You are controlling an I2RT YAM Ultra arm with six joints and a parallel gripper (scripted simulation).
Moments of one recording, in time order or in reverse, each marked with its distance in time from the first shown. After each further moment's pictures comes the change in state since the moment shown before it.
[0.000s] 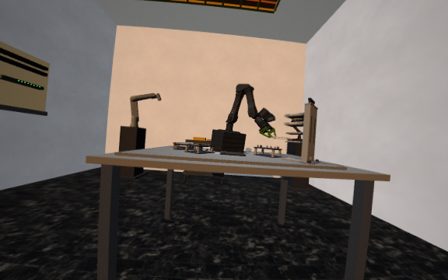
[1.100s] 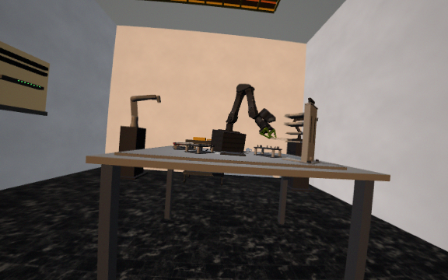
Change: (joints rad) arm -0.005 0.025 0.014 0.000 -0.004 -0.002
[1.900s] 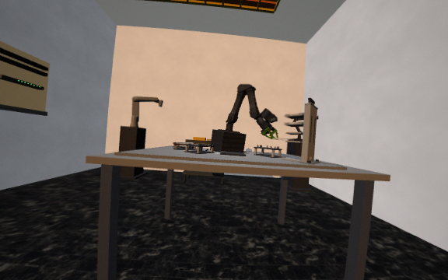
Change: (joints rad) arm -0.009 0.043 0.053 -0.005 -0.007 -0.006
